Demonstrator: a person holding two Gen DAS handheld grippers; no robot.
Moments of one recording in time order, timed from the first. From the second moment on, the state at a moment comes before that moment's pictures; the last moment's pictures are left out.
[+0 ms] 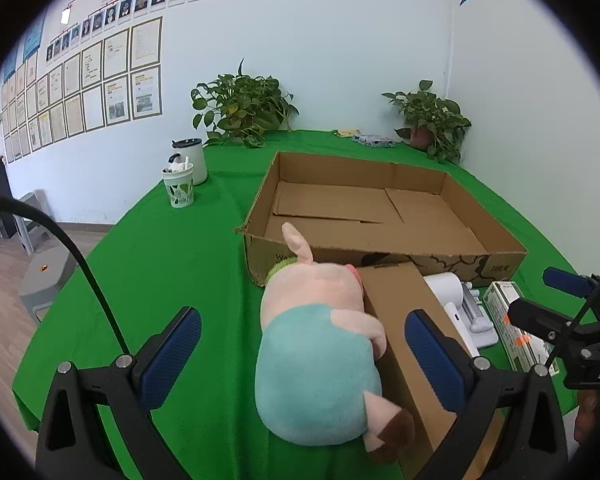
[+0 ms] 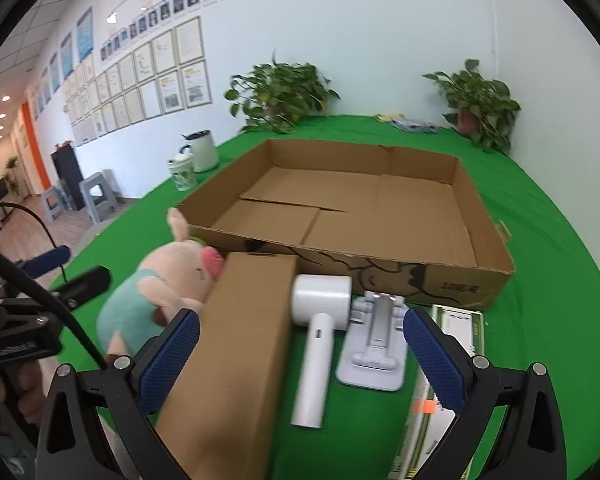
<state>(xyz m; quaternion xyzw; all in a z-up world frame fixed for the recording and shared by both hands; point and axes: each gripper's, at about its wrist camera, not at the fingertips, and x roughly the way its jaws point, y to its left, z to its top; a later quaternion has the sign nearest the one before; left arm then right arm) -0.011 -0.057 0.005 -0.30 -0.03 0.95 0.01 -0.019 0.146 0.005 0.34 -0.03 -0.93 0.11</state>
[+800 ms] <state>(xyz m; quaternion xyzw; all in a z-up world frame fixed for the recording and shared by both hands) 0.002 -0.122 -0.053 -0.38 -0.15 0.91 0.08 -0.039 0.011 0.052 0.40 -0.01 -0.83 0.40</state>
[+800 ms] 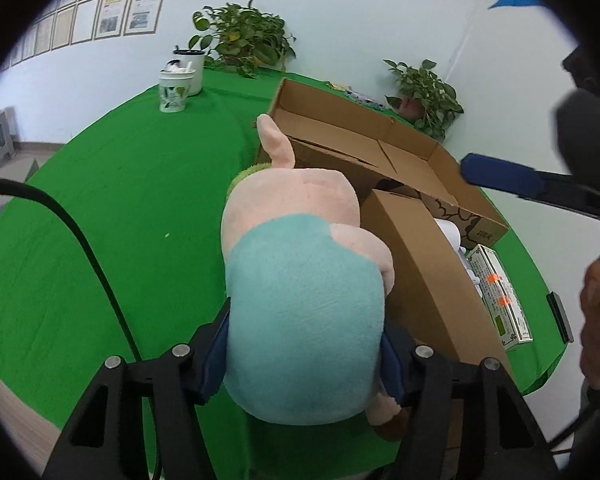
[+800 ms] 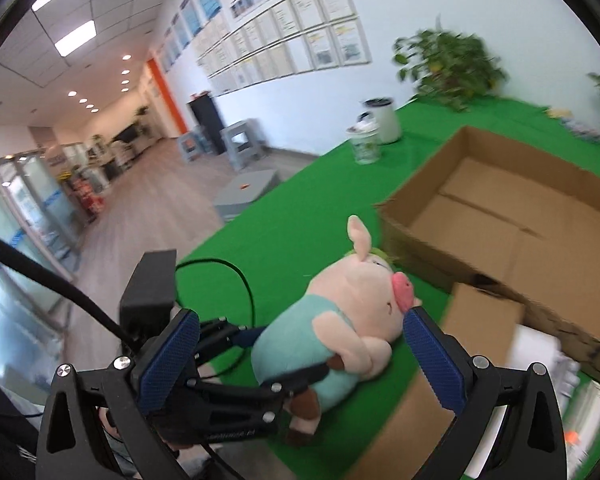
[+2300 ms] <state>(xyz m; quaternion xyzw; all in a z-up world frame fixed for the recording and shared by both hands) -0.157 -0.060 0.110 -0.21 0.03 0.97 0.15 -0.134 0.091 0.211 0.31 -0.08 -0.89 0.33</state>
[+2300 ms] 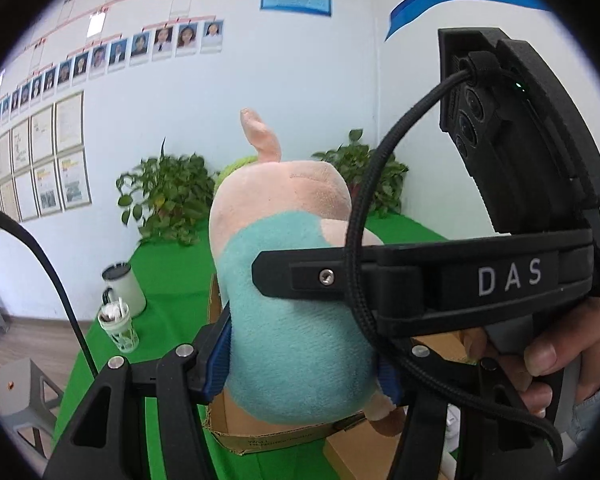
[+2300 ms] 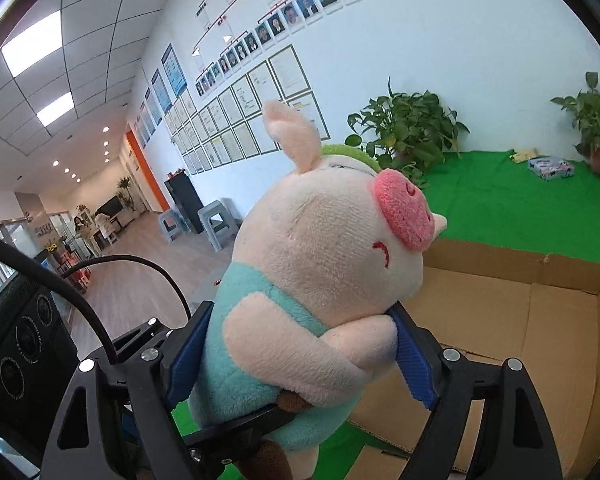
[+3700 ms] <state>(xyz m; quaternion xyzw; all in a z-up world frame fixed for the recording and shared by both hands) -0.205 -0.093 -0.032 -0.42 -0.01 0.91 0.08 -0.386 0.013 -0.149 0.52 -0.18 -0.77 0.31</state>
